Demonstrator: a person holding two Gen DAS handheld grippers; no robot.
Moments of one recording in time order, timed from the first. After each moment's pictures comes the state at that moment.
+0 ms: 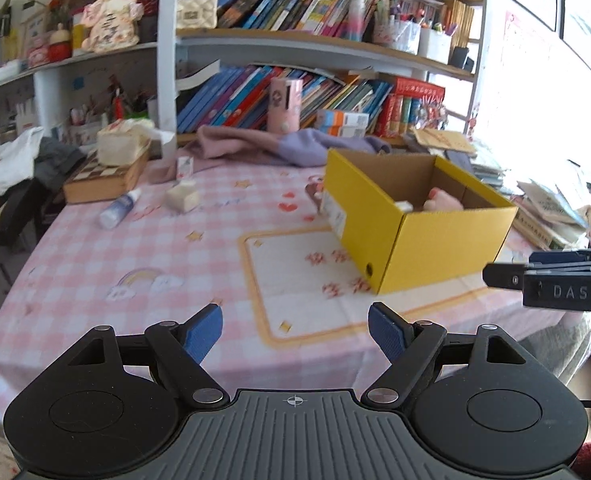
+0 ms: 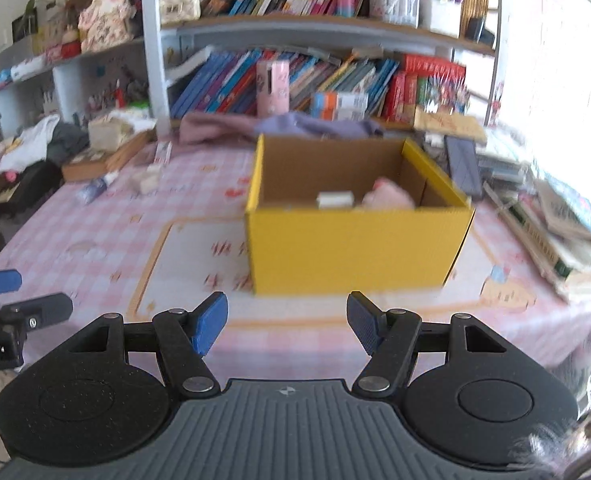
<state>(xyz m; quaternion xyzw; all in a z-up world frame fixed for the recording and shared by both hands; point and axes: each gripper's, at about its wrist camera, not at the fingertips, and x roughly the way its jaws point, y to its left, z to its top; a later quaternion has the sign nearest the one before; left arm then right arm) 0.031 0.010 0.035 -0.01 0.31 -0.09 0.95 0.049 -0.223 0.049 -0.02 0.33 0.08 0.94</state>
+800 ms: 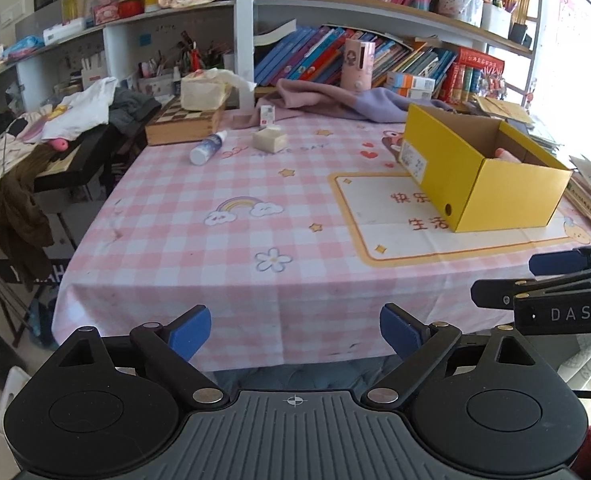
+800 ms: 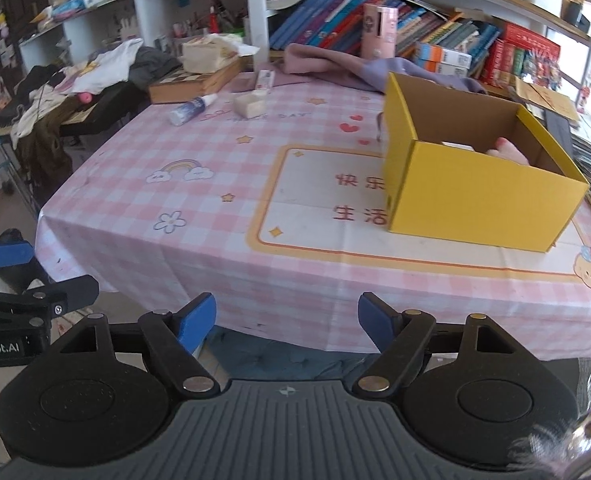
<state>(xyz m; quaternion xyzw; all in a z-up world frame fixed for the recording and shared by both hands) -0.012 0.077 0.021 -0.01 0.36 -0.01 0.93 0.029 -0.129 0.030 -0.06 0.39 0.18 0.90</state>
